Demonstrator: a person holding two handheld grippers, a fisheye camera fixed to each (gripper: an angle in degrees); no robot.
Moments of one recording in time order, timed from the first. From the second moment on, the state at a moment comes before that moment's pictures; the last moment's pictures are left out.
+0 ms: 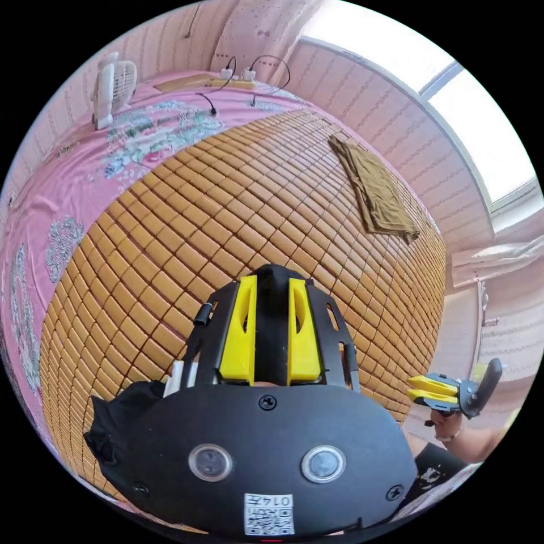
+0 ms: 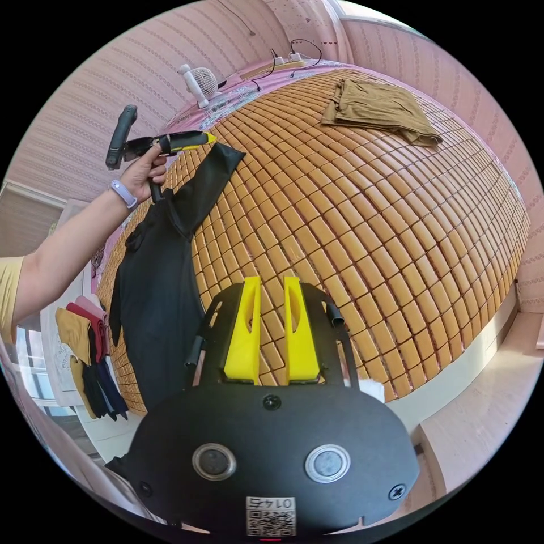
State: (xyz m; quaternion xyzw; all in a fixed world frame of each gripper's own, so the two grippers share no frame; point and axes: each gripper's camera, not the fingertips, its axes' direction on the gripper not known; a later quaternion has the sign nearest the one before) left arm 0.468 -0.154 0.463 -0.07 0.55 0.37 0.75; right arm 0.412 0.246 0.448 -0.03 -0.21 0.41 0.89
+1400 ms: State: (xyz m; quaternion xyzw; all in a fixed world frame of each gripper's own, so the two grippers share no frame) left arm 0.425 -0.108 0.452 0.01 0.66 0.29 0.70; right arm 0.560 0.299 0.488 0.03 -0.29 0.45 0.85
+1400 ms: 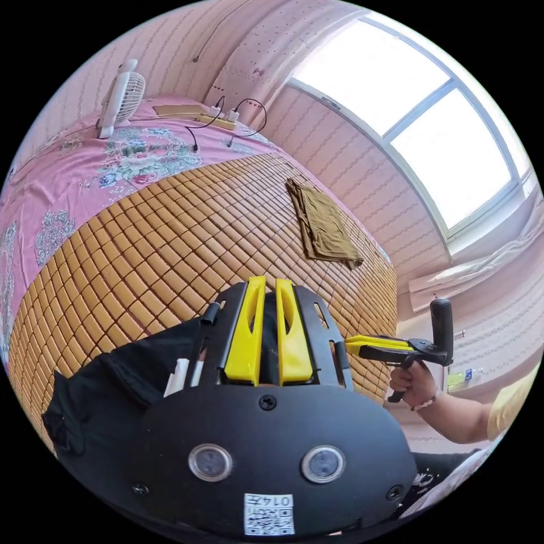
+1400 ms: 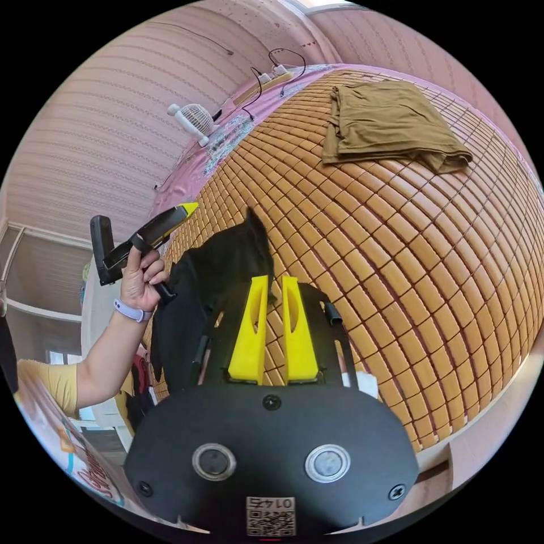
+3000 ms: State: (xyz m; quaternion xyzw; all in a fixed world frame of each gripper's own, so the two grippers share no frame) left arm -0.277 0.049 0.648 -0.08 0.48 -0.22 0.85; right arm 0.112 -0.069 0.385 0.02 -0.32 -0.01 0.95
